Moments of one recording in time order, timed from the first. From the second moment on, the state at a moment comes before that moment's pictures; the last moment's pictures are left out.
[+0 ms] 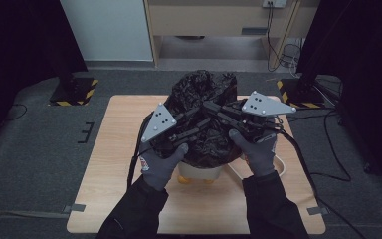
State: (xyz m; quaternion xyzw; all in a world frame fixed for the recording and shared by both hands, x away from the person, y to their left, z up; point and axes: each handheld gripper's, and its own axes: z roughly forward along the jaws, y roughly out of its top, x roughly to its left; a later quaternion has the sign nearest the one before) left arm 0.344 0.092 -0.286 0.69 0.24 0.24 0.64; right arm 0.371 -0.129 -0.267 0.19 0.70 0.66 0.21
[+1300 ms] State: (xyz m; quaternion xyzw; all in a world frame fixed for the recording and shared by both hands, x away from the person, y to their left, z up) left arm 0.340 0.090 -0.288 0.69 0.25 0.29 0.61; right arm 0.377 -0.173 -0.252 0.26 0.66 0.65 0.26
